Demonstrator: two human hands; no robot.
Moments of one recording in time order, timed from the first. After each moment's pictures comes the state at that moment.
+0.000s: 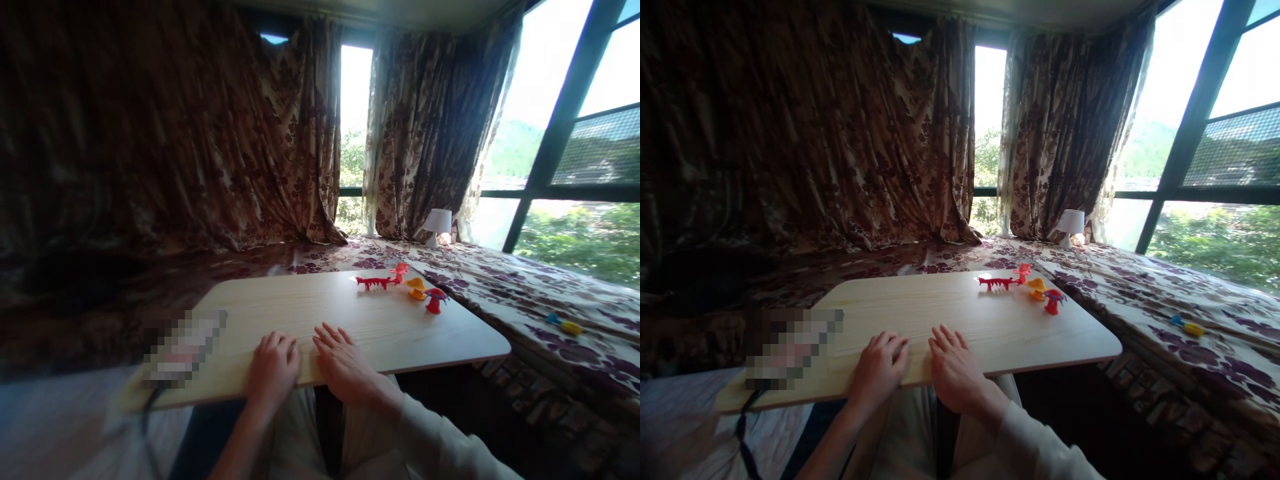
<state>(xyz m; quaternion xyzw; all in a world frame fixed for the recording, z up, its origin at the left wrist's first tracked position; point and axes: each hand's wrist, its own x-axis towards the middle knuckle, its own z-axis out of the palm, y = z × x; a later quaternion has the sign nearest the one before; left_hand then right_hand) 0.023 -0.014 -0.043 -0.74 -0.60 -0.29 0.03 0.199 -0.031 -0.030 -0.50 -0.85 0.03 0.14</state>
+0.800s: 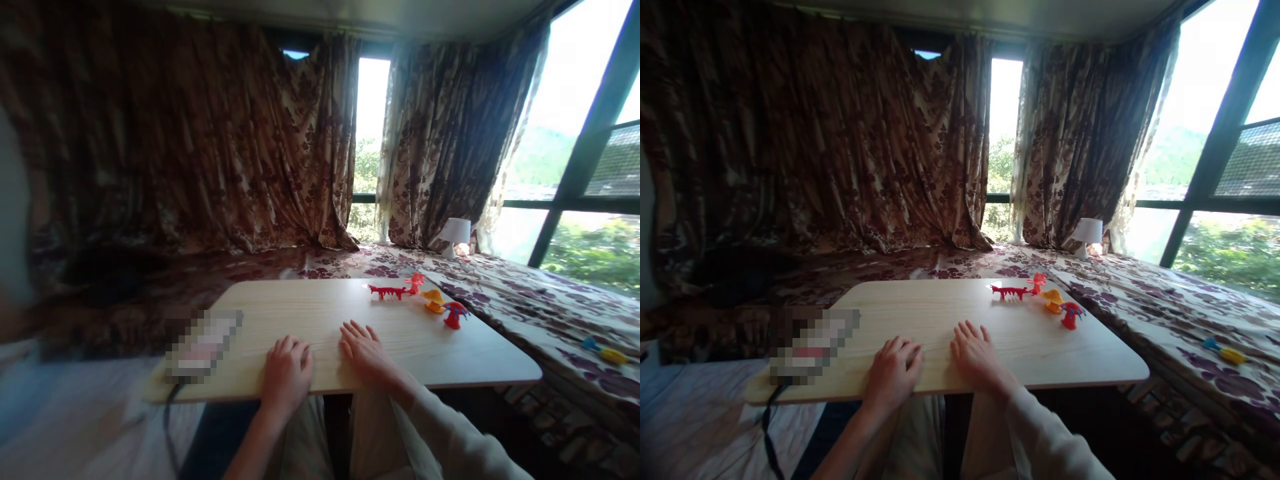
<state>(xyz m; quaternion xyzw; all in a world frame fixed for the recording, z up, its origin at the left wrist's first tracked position) 0.022 -0.019 -0.042 -0.73 -0.61 -0.30 0.04 0.206 0.002 -0.025 -0.56 -0.82 0.03 0.13</state>
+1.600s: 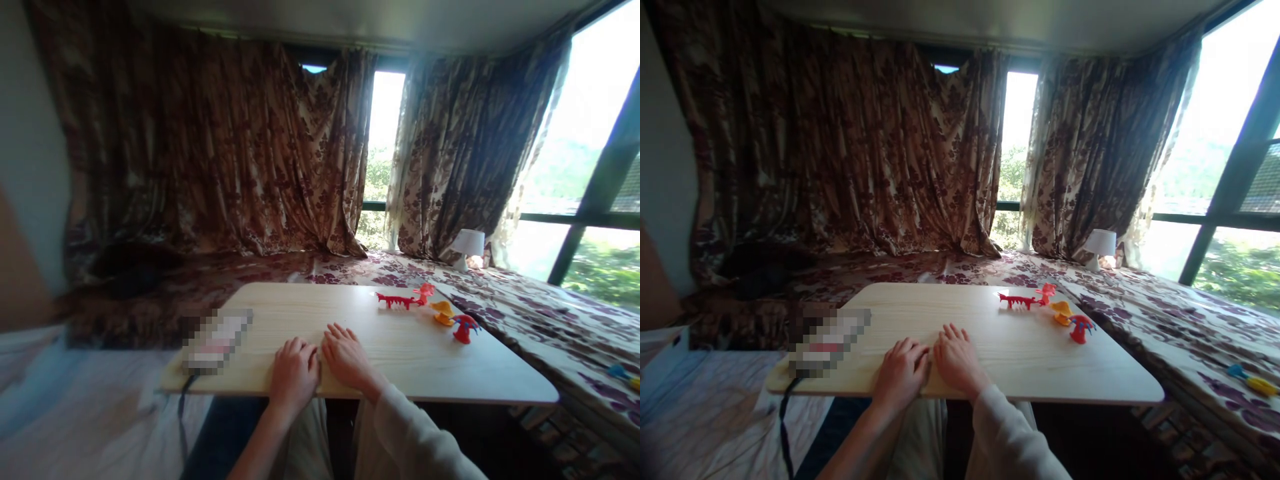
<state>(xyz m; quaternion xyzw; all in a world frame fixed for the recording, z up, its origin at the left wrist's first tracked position) 0.023 -0.020 -0.043 -0.73 -0.60 -0.31 0.04 0.166 0.009 -0.023 -0.52 -0.84 0.02 0.15</state>
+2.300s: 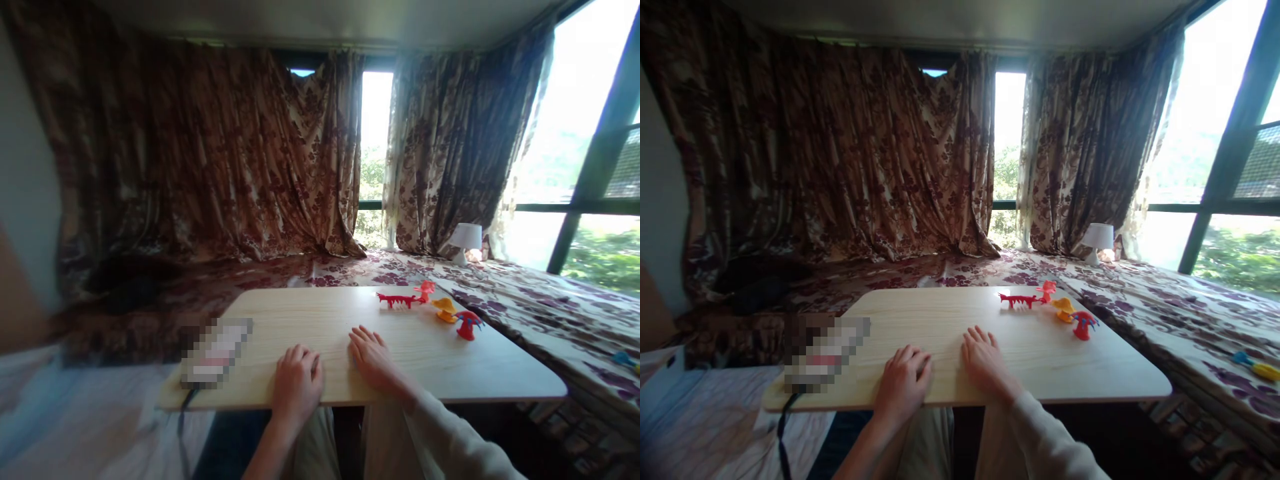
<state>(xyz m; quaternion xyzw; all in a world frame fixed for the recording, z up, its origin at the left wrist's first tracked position) 0.023 -0.020 -0.042 -0.73 -0.60 -0.31 0.04 0.201 0.011 -0.029 -0.58 -0.80 0.03 0.16</state>
